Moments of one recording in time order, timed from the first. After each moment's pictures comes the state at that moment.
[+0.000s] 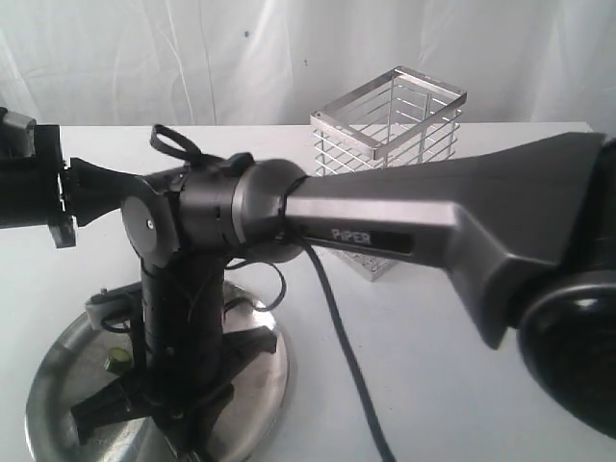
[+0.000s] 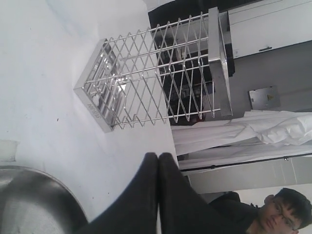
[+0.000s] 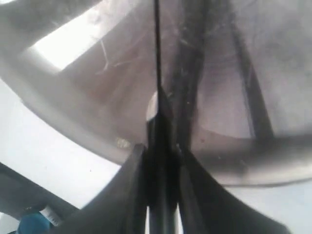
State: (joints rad) left arm 0.26 1.84 -0.91 -1.62 1.31 1.17; right arm 0.99 2.15 -1.68 0.29 1.22 0.20
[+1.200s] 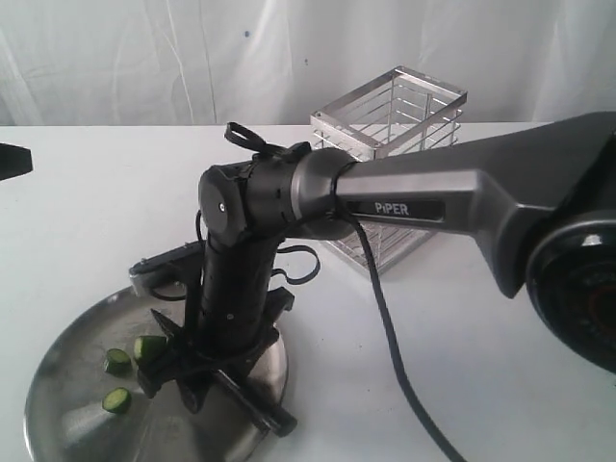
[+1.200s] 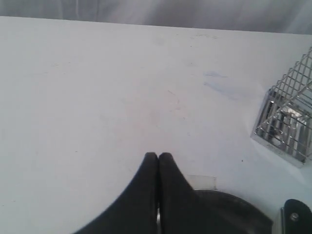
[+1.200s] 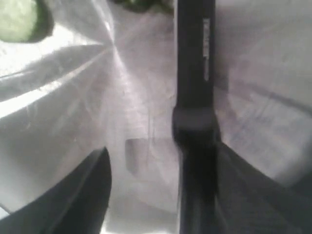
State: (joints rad) left arm 0.26 1.19 -0.70 -1.37 0.56 1.34; right arm 0.87 2.16 -1.58 0.31 0.98 -0.13
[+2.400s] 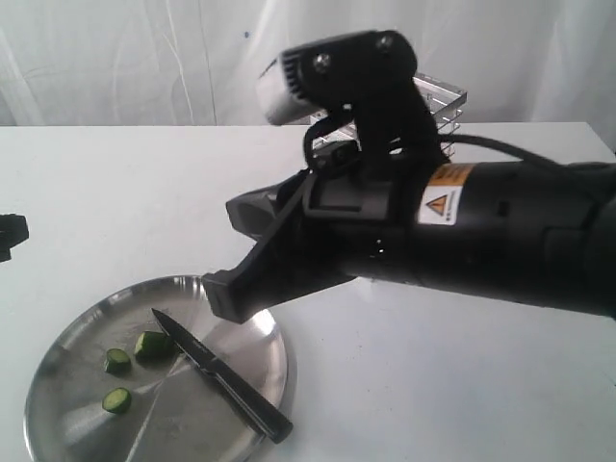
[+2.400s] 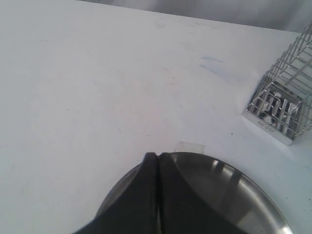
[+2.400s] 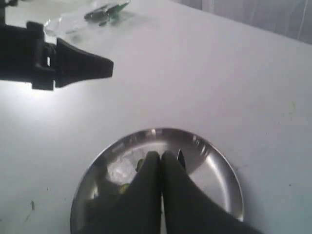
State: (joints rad) left arm 0.26 1.01 -0.40 -1.66 0.54 1.60; right arm 0.93 1.20 -0.83 0.36 0.10 -0.24
